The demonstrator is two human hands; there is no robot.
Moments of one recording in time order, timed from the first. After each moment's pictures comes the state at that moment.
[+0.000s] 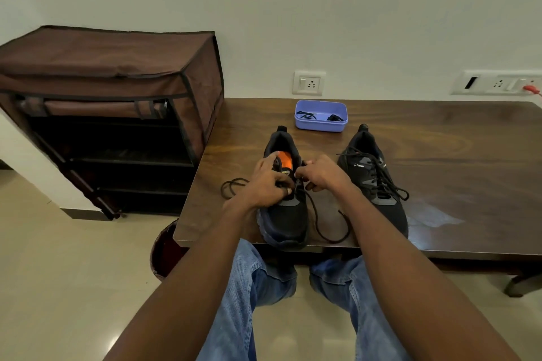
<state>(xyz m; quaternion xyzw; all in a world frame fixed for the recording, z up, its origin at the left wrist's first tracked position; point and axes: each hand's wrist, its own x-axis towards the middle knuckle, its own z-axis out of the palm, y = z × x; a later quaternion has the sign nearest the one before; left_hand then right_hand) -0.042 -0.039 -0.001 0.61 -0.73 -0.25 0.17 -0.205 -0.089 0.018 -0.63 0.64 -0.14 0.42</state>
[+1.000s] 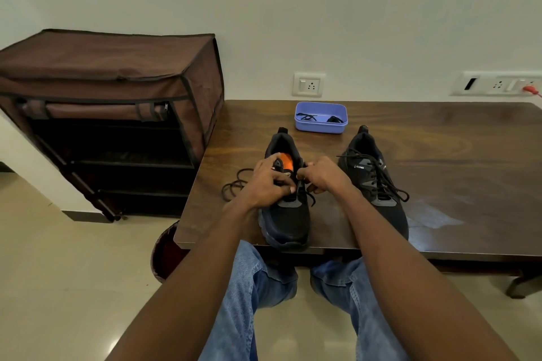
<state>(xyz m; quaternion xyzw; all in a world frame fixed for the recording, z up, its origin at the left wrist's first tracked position) -0.039 -0.039 0.001 0.61 -0.71 -0.28 0.22 -0.205 -0.088 0.021 -0.62 0.65 -0.14 0.42</state>
